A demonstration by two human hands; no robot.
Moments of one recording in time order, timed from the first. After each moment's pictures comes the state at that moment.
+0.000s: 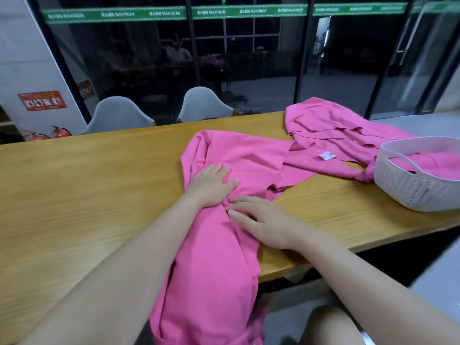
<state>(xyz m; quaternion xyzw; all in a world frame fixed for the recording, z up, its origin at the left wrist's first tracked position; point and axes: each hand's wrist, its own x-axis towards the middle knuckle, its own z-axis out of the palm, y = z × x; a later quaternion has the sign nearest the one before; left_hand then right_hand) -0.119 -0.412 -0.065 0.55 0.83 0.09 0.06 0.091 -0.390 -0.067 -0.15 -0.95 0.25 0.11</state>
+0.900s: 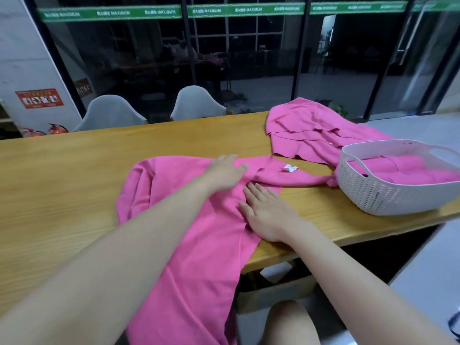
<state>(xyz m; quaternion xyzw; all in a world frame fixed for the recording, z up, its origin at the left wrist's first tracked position) -0.022 -0.340 -0.032 0.51 0.83 0.18 0.12 0.147 -0.320 -0.079 -0.29 -0.95 0.10 0.01</state>
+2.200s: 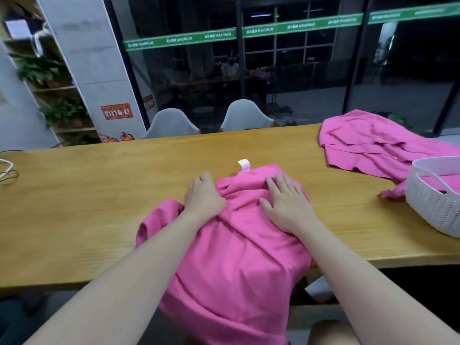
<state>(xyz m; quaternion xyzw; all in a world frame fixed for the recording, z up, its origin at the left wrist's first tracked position) -0.093 -0.493 -0.049 0.33 0.91 0.24 -0.03 0.067 -0.338 -0.087 -0.28 -0.95 0.07 0.16</state>
